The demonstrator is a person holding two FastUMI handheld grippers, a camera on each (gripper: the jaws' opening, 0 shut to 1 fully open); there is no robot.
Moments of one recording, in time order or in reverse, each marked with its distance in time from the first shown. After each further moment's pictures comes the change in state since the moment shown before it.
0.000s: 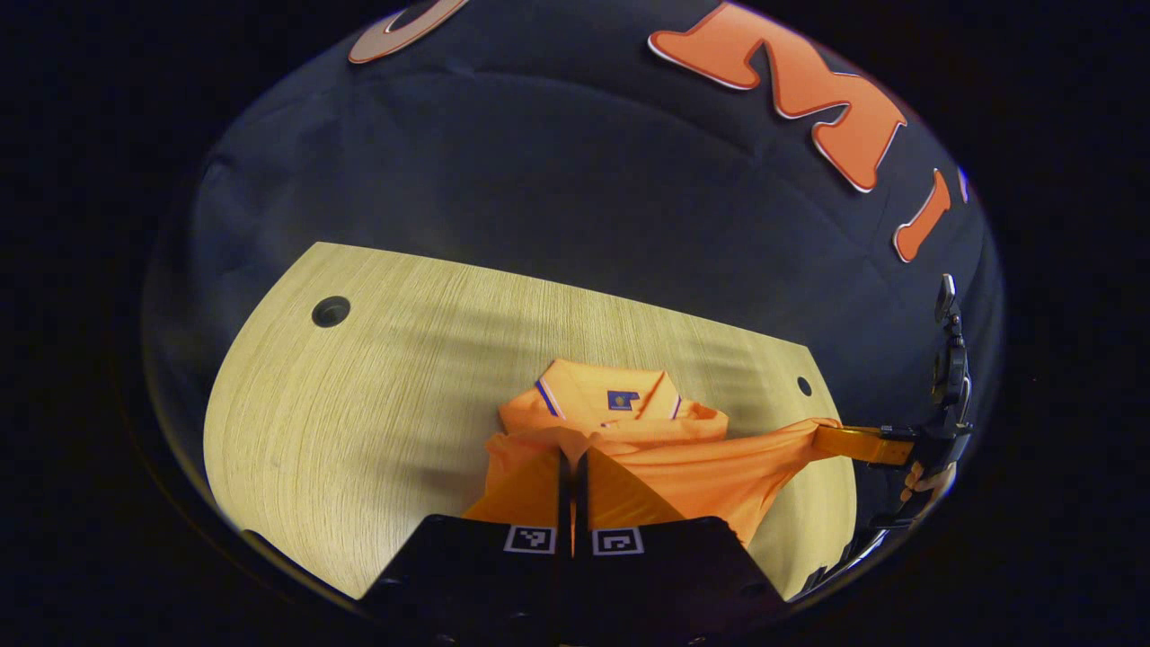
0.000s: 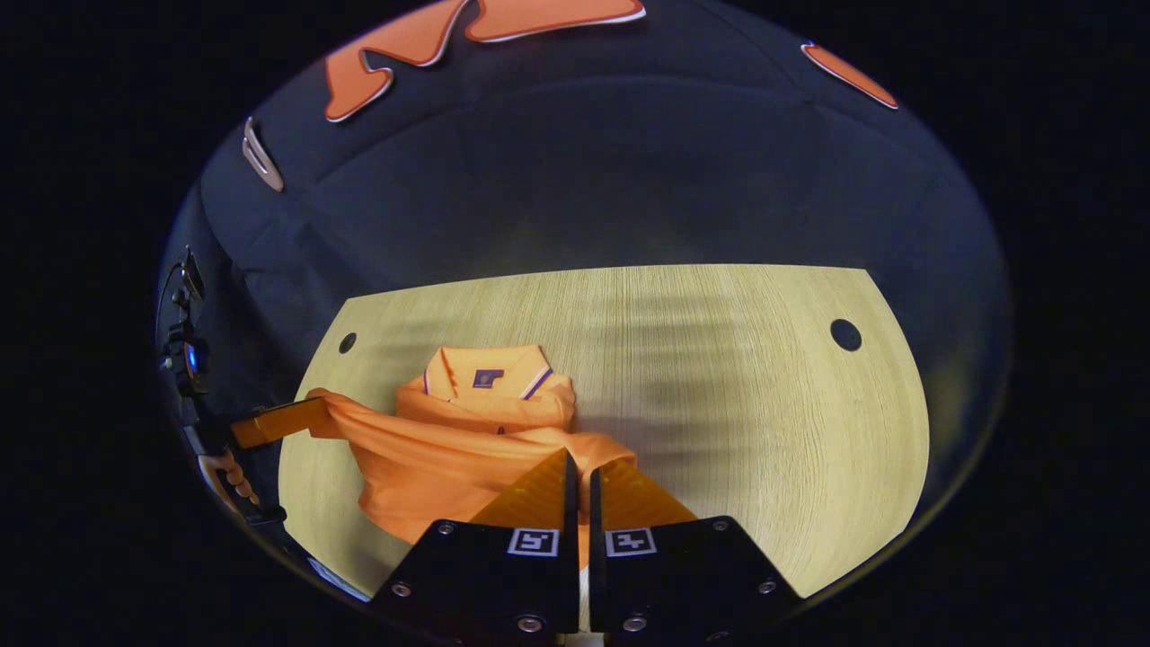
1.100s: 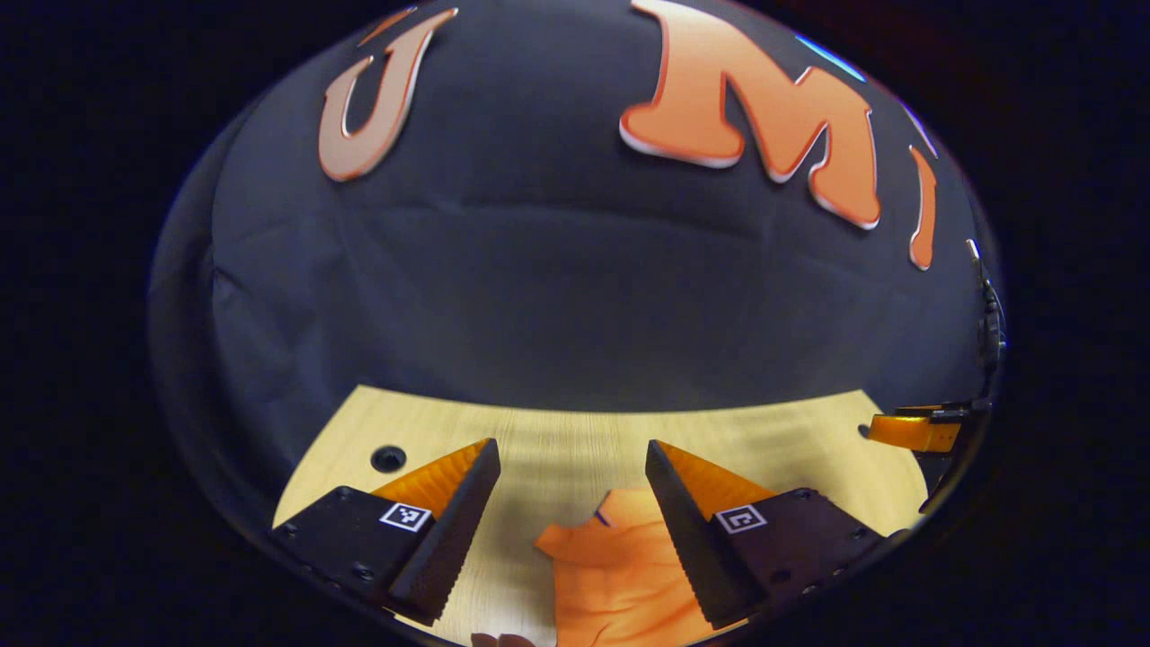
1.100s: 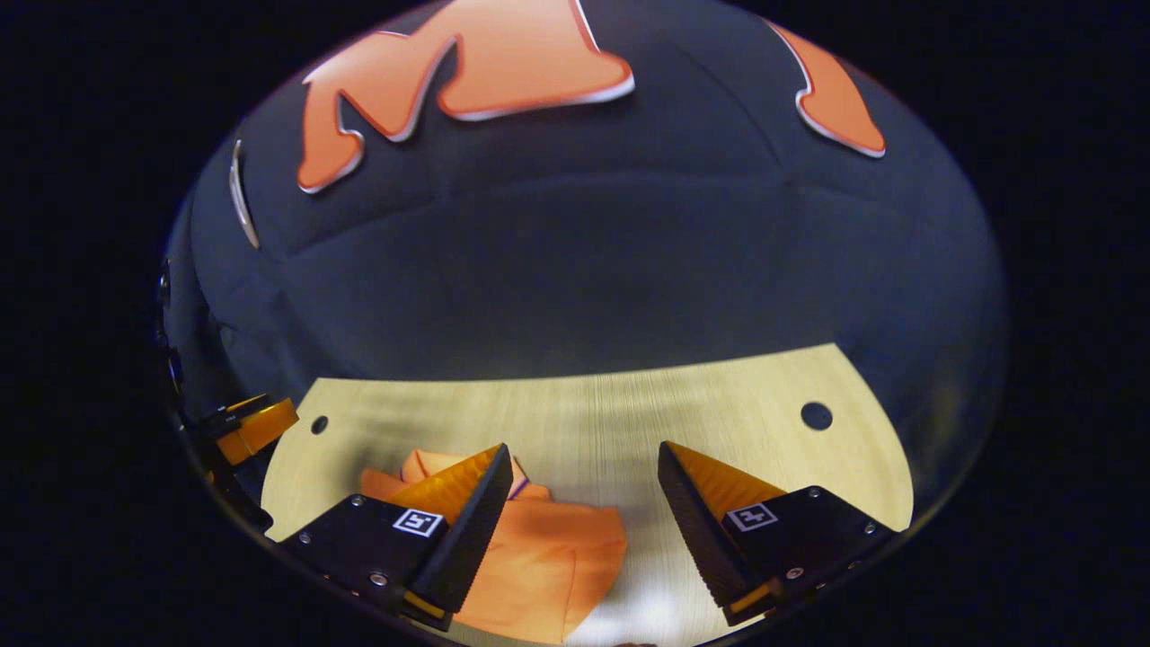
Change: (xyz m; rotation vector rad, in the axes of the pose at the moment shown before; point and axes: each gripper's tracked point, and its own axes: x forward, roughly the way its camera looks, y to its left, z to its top) left arm -0.044 0.005 0.107 0.209 -0.453 0.150; right arm -0.043 0.008 0.099 -0.008 -0.401 -0.105
